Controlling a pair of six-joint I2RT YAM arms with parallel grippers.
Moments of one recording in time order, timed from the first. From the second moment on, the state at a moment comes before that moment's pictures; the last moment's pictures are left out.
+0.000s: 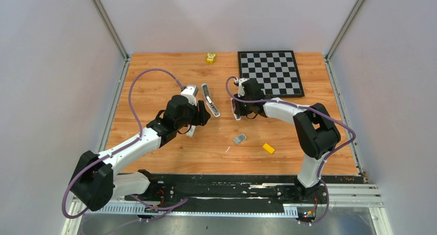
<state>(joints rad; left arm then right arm) -0.59 1.18 0.67 0.03 0.00 -0.39 0.53 1.80 1.10 -0.11 -0.14 0.15</state>
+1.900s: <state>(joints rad) -0.59 1.18 0.67 0.03 0.00 -0.39 0.53 1.80 1.07 -0.06 -0.12 0.17</state>
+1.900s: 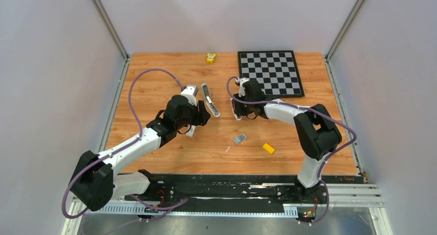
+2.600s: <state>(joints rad) -0.59 1.18 0.67 0.03 0.00 -0.39 0.51 1.80 1.14 -0.06 -0.10 0.16</state>
